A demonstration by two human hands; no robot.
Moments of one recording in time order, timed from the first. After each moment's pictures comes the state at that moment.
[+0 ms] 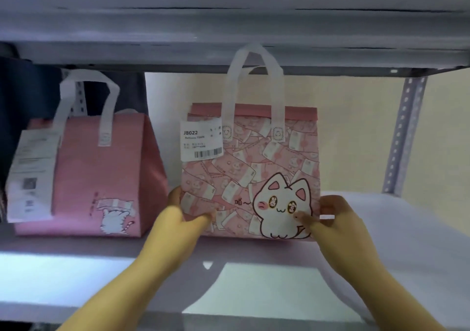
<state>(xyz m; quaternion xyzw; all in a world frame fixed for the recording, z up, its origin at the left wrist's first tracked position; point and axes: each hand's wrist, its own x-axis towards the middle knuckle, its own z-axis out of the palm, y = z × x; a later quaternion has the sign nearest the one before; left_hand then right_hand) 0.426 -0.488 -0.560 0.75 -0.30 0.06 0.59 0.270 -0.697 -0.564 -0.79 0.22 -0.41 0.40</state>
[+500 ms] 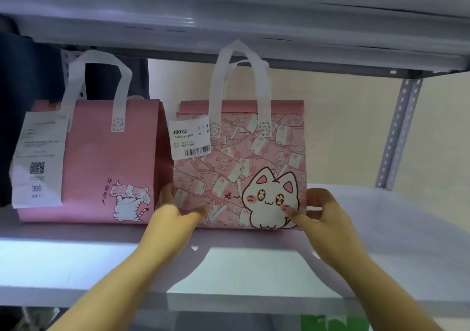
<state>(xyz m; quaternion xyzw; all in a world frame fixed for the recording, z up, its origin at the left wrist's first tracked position) 0.454 -0.460 -0.578 0.76 -0.28 0.05 0.59 0.288 -0.659 -0.569 -0.81 0.21 -0.40 0.37</state>
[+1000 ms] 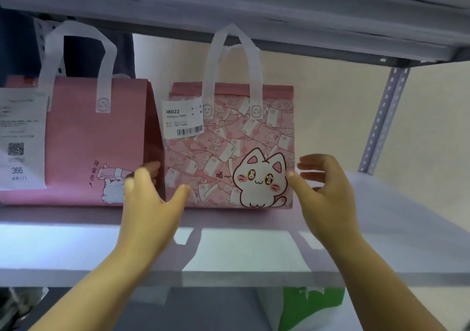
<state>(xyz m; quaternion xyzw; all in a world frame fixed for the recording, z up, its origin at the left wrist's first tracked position) 0.427 -0.442 -0.569 0.76 -0.26 0.18 0.57 0.275 -0.632 -0.541 -0.77 0.16 -0.53 0.31</state>
